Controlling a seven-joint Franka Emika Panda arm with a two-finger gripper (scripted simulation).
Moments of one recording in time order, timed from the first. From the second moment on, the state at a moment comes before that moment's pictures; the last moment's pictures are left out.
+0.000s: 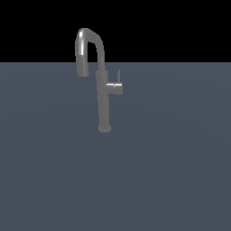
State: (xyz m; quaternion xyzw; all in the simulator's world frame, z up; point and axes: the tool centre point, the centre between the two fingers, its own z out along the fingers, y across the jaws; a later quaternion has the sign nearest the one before) arm -0.198 0.019 0.495 -0.99 0.07 0.05 0.08
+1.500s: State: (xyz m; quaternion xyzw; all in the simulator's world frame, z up) arm -0.023 0.003 0.416 -0.83 0.34 0.29 0.34
